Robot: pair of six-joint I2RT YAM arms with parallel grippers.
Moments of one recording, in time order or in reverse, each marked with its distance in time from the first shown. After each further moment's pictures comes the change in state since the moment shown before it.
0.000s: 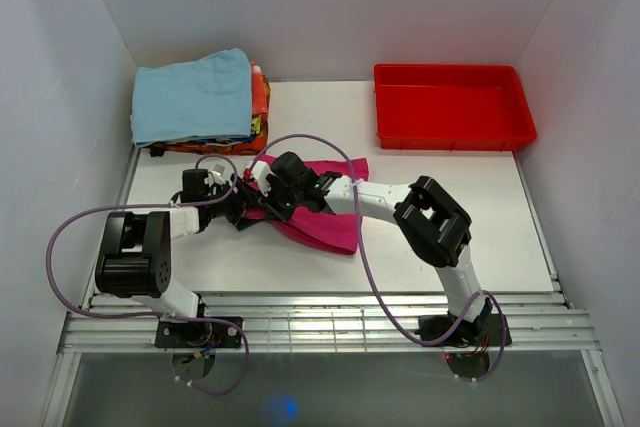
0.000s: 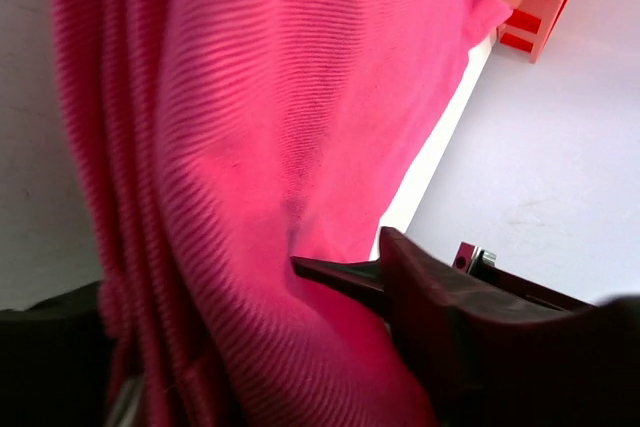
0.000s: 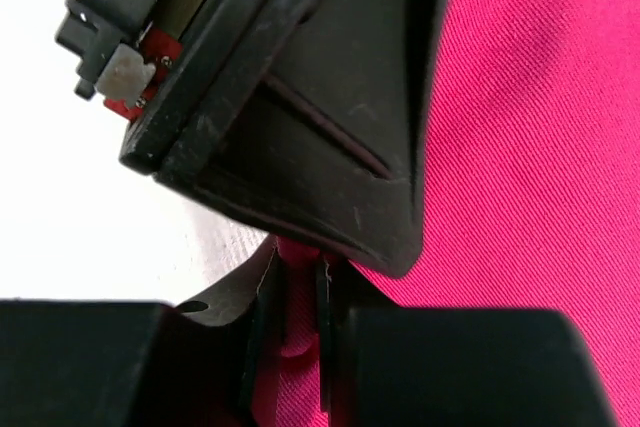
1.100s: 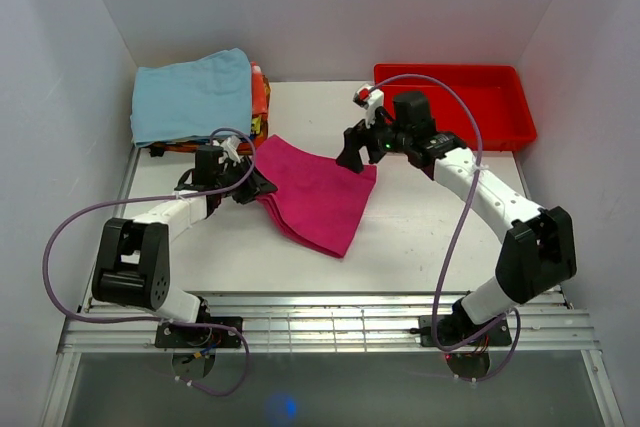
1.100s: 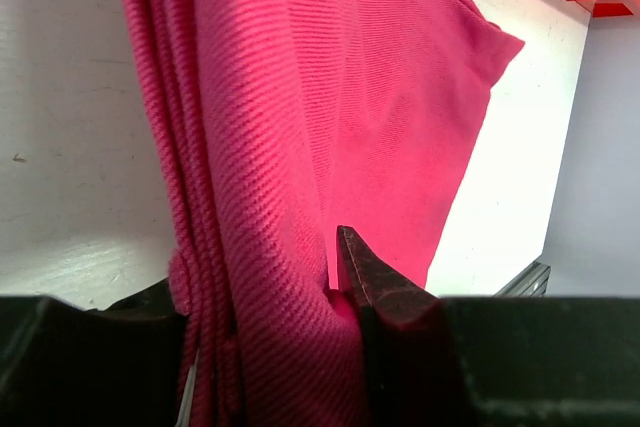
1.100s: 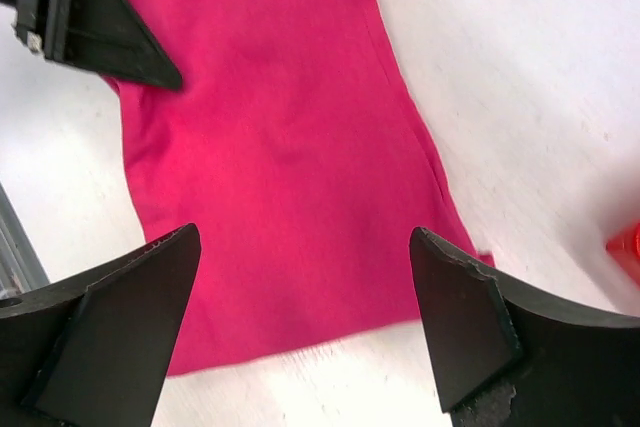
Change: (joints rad) left arm -0.143 -0.066 0.193 -0.150 -0.244 0.286; right arm -0.476 -0.518 -0.199 -0.117 -0.208 0.061
